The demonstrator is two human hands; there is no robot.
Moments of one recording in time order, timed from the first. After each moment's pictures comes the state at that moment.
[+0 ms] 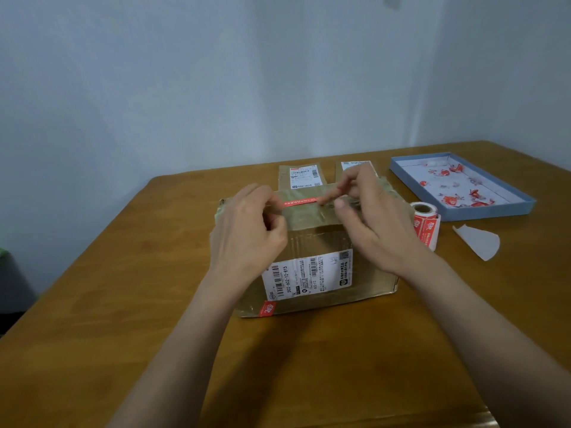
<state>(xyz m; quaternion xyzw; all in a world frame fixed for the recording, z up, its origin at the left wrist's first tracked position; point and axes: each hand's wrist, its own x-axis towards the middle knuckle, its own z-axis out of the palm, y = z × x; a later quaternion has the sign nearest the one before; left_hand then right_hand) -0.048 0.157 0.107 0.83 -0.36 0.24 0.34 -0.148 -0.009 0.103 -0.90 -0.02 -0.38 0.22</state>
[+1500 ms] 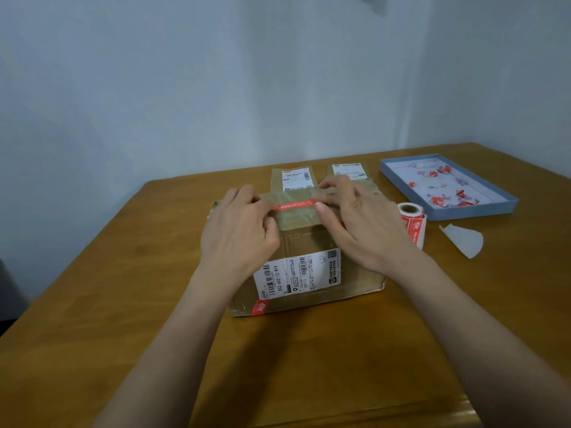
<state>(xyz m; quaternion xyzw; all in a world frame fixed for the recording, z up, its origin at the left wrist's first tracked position) -0.043 0.156 0.107 0.87 -0.38 0.28 0.17 -0.145 -0.015 0.095 -0.92 0.03 -0.38 0.06</state>
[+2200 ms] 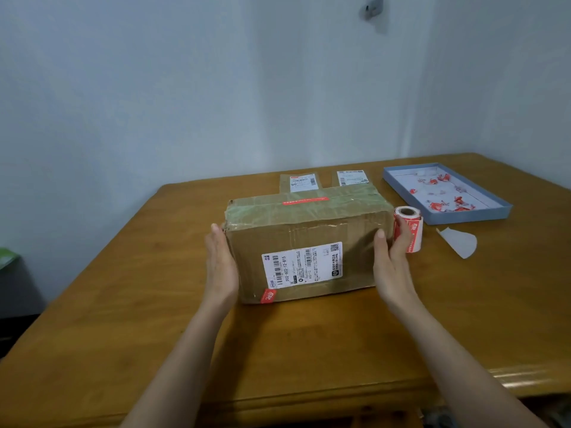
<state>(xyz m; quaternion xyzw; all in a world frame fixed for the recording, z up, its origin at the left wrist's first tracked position) -0.029 0.196 0.029 0.75 -0.11 -0.03 0.65 -0.179 -0.011 0.025 -0.71 0.25 -0.36 0.55</state>
